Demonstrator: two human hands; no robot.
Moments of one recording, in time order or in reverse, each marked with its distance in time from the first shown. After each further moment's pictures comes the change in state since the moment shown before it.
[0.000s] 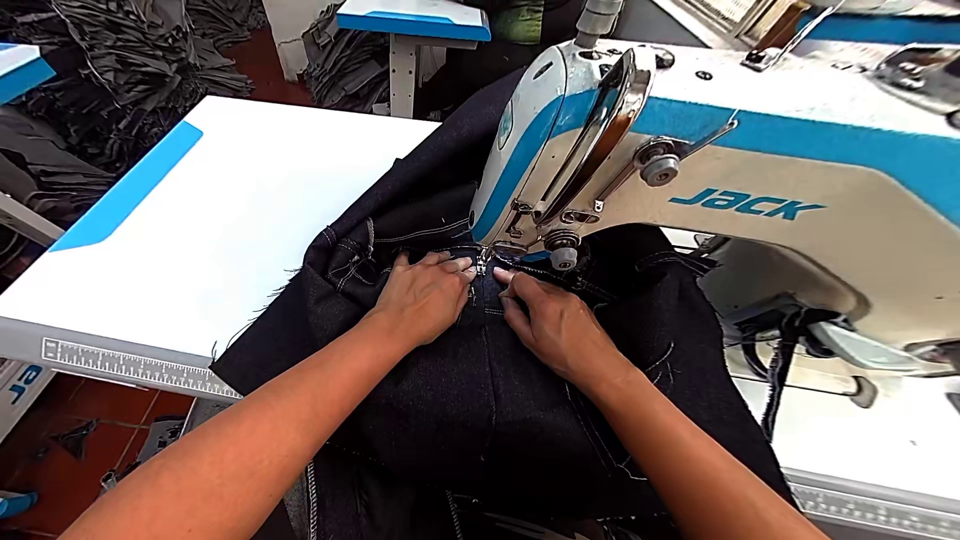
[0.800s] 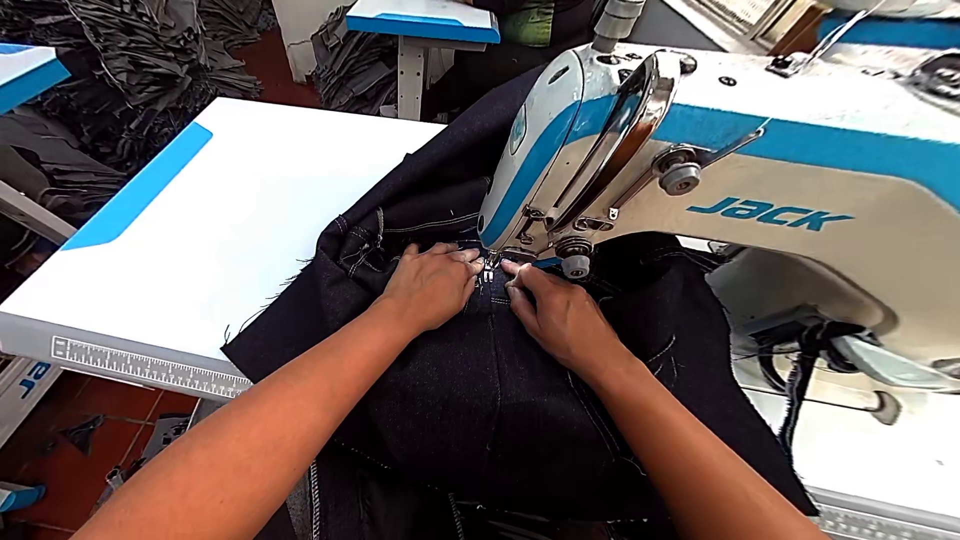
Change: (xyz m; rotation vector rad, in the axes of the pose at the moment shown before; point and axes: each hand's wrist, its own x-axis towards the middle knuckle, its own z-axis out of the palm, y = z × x) left_hand 0.020 -0.014 0.000 -0.018 0.014 0.020; right_hand 0.016 0.012 0.007 0.031 -0.012 0.055
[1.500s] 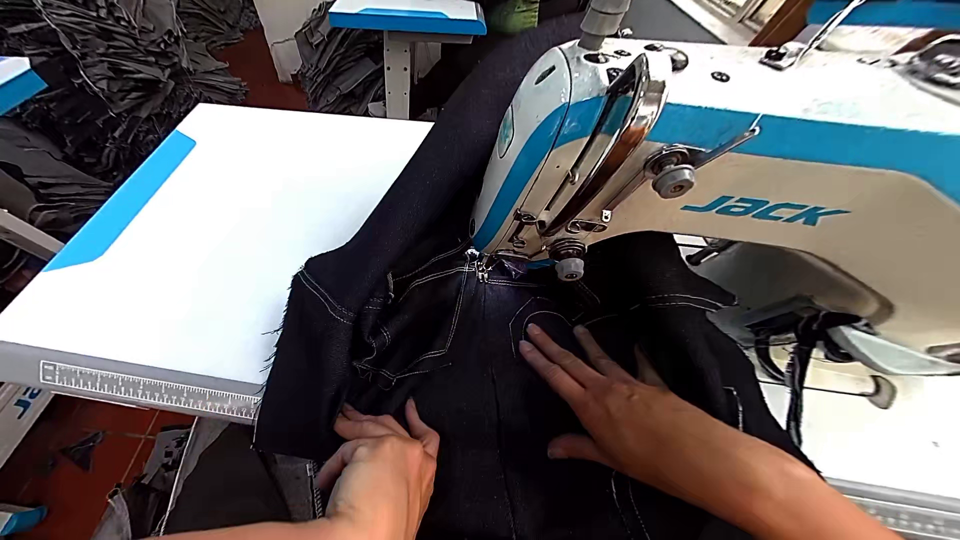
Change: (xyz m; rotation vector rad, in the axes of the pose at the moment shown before) left_hand -0.139 0.101 -0.051 0.472 -0.909 -0.139; right_hand -0.064 -0.047 -0.077 -0.285 -0.836 0.142
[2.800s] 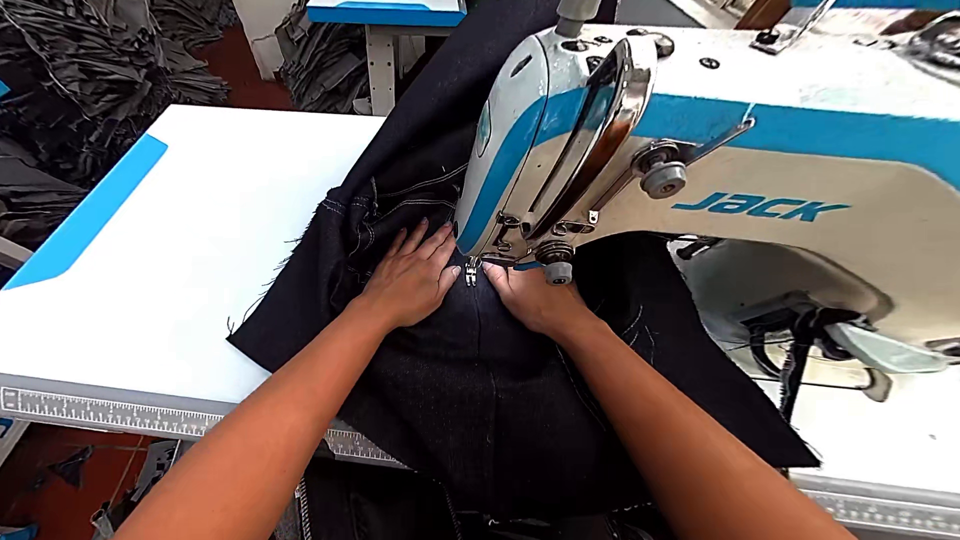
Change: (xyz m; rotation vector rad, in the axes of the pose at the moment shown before) left_hand 0.190 -0.095 -0.052 -0.510 0.935 0.204; right_hand 0.160 0.044 0.005 0.317 0.581 0.122
